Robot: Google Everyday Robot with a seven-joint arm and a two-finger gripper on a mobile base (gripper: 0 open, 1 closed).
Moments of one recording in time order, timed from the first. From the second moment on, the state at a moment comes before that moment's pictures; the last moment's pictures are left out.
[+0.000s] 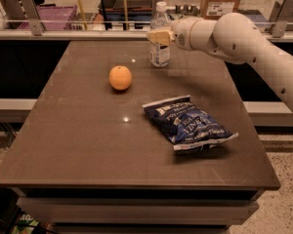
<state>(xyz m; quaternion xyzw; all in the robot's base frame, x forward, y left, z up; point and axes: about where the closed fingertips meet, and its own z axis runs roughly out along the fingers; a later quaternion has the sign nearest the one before) 0.792 -0.058 0.930 -0.30 0.72 0.19 0.60</state>
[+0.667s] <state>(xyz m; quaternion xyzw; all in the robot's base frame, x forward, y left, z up) 0.792 -0.053 0.928 -0.30 0.72 0.19 0.60</state>
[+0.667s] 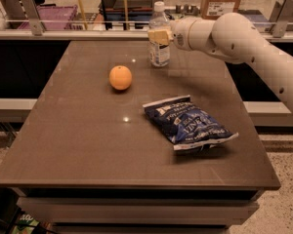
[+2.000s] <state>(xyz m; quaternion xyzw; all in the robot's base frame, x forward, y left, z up) 0.783 -0.049 0.955 -0.34 0.71 0.19 0.58</state>
